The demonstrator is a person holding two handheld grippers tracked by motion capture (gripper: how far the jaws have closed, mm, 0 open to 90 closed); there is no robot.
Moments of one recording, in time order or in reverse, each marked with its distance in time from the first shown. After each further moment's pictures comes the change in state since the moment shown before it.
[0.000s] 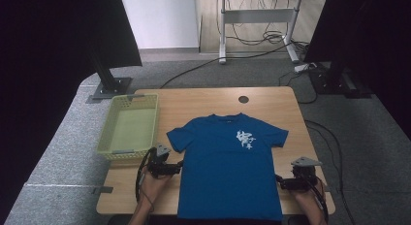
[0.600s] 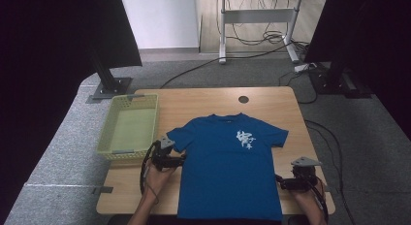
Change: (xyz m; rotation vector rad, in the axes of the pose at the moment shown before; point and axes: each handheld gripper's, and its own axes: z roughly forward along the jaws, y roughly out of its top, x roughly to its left) left arm 0.001 0.028 0.016 -0.015 0.004 0.003; right arm 0.000 0.000 0.000 0.000 0.000 0.001
